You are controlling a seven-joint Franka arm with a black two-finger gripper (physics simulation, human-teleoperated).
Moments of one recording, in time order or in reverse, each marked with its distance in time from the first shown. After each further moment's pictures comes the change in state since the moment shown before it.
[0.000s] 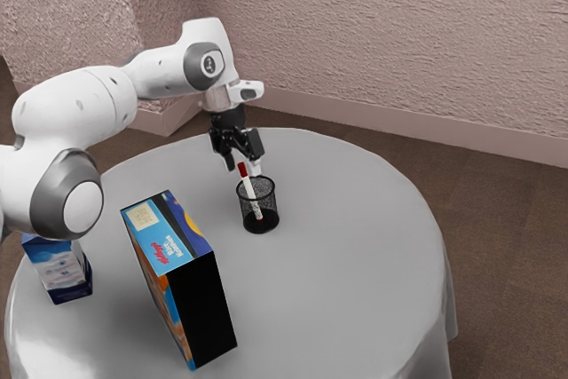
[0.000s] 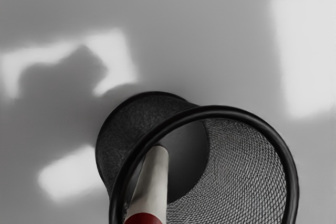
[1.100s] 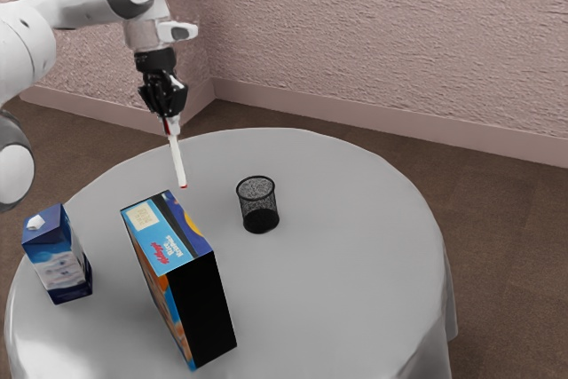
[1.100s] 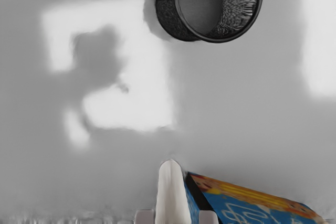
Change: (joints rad) arm 0.050 -0.331 0.081 -0.157 0.081 -0.278 -0.030
